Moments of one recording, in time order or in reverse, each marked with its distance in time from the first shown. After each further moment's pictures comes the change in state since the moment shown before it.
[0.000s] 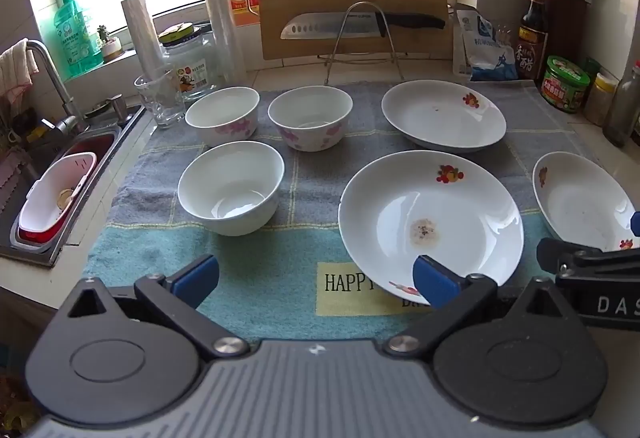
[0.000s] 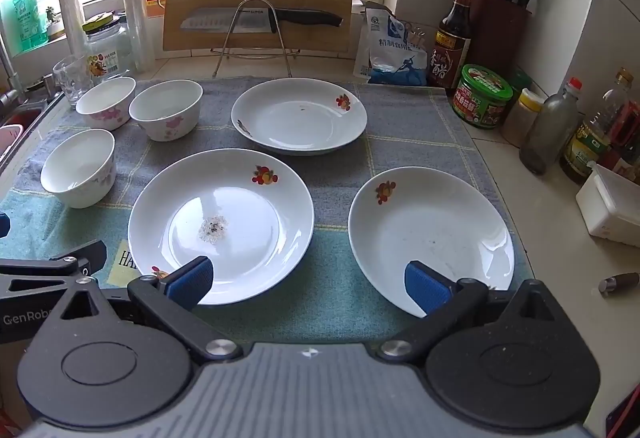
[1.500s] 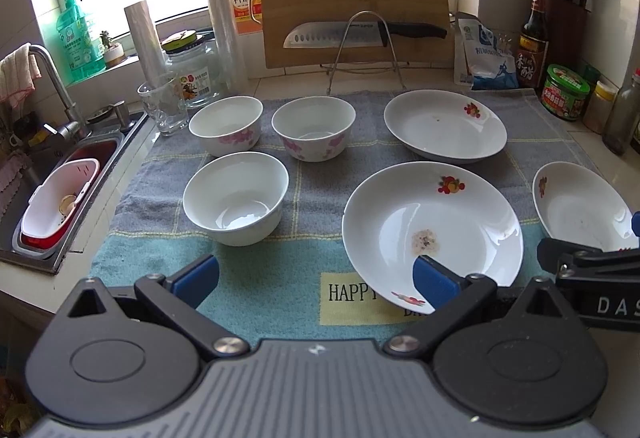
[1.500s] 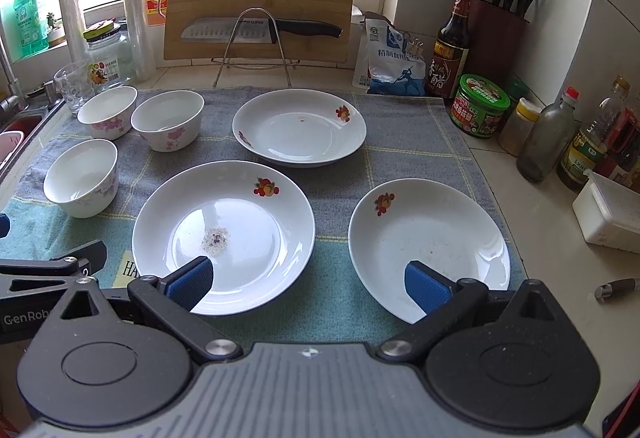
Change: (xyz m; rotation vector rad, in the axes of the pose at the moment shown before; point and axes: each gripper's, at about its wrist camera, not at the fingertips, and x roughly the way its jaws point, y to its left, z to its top) left arm -0.005 0.002 0.009 -0.005 -0.014 0.000; right arm -0.006 0.000 0.004 -0.001 -0.020 0.001
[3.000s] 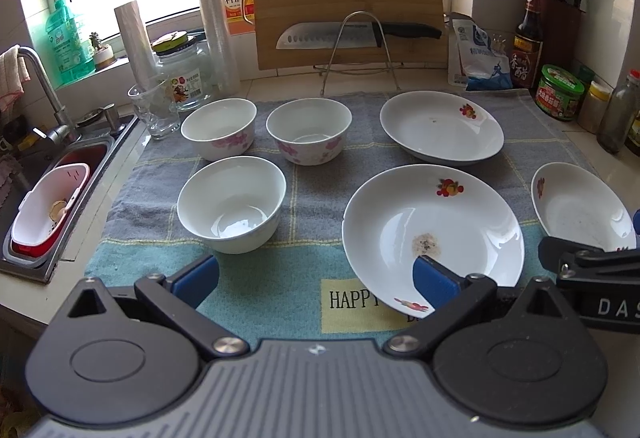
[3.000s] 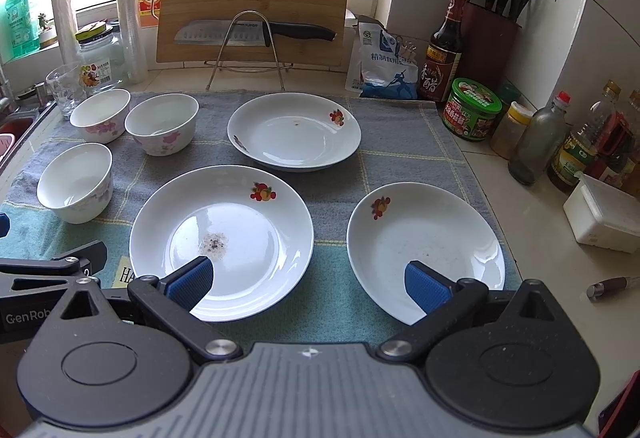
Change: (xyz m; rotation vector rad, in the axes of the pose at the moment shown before) left arm 0.007 0.008 0.001 0.012 -0.011 -0.037; right arm -0.001 0.009 0.000 0.006 -0.014 -0.043
